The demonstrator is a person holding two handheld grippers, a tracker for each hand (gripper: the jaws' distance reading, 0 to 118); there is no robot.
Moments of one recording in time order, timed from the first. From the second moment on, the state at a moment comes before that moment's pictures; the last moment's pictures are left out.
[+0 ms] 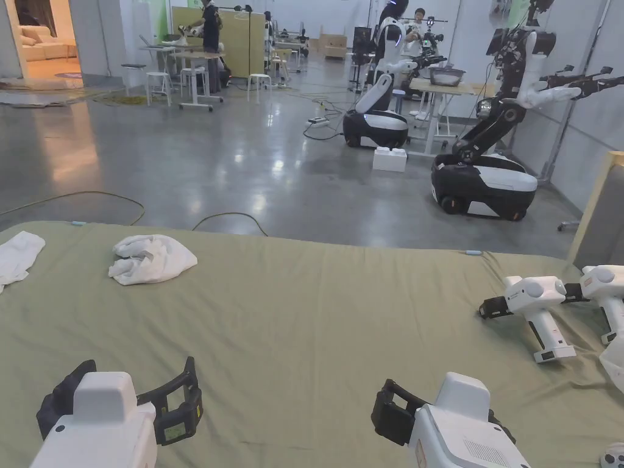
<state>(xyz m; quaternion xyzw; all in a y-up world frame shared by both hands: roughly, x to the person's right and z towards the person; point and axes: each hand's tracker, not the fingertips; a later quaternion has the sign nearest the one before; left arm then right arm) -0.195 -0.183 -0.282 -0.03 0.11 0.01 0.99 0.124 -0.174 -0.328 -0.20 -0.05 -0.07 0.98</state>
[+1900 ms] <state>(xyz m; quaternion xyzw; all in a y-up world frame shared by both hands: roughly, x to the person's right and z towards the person) -0.202 -0.190 -0.300 -0.05 0.09 -0.02 0.99 0.123 -0.183 -0.334 -0.07 -0.02 0.02 1.00</state>
